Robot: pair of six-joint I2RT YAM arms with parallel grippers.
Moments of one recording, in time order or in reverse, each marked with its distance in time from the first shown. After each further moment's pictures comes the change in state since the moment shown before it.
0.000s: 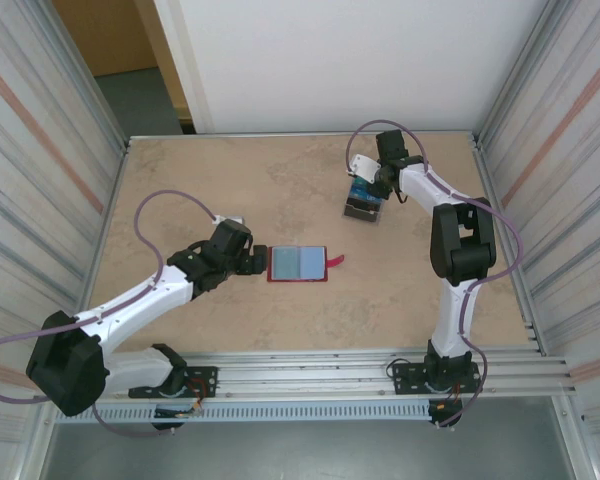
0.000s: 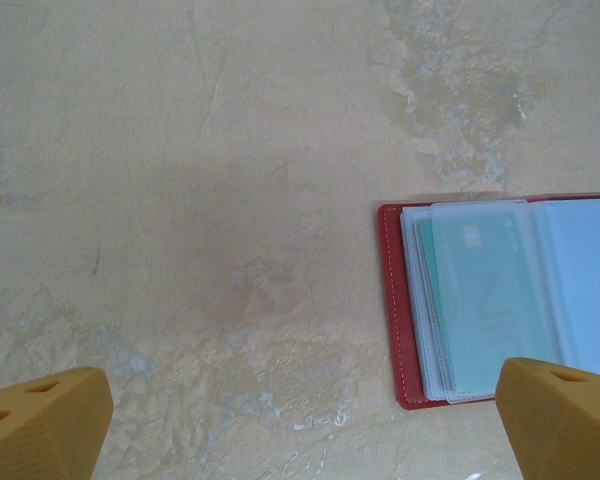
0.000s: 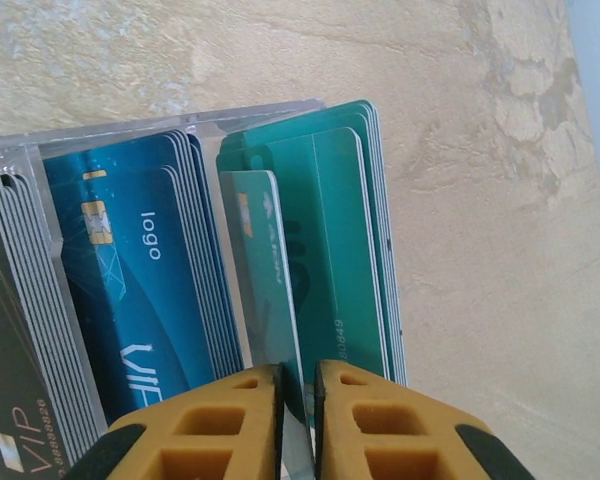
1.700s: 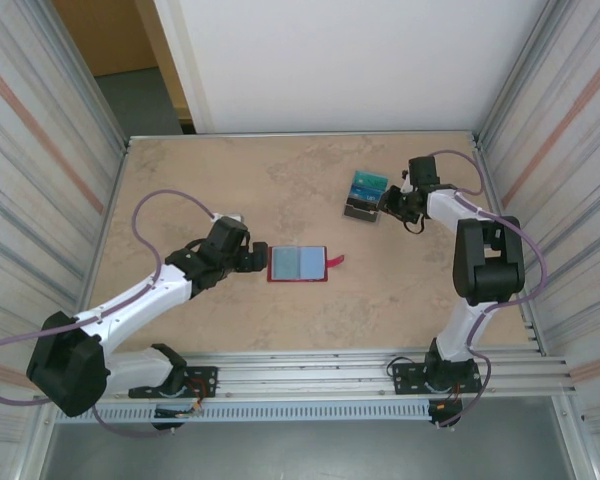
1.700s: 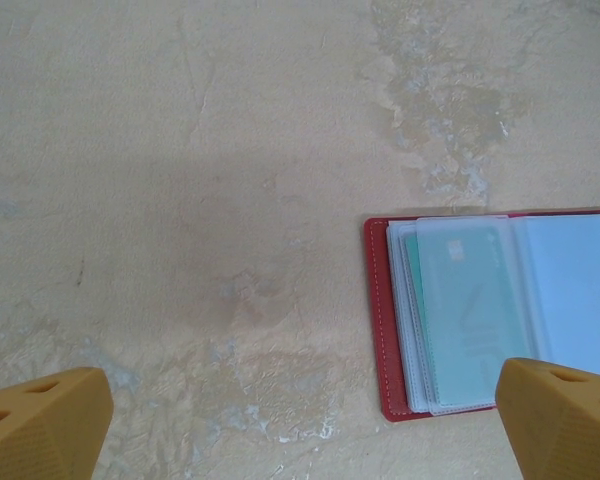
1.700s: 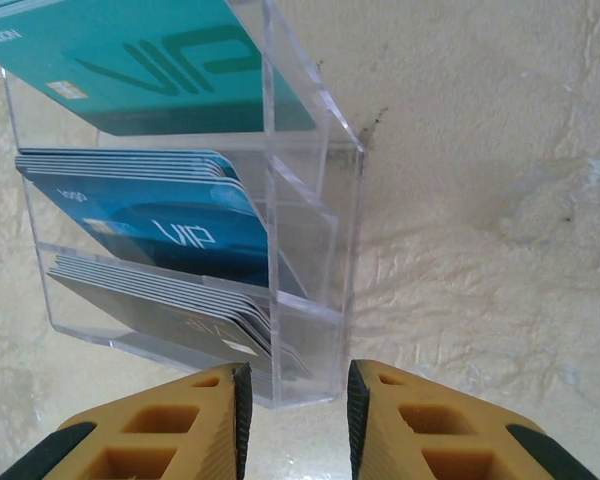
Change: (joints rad) left arm 0.027 0.000 -0.002 0.031 0.043 0.000; right arm -0.139 -0.216 -0.389 0.130 -0.310 1.440
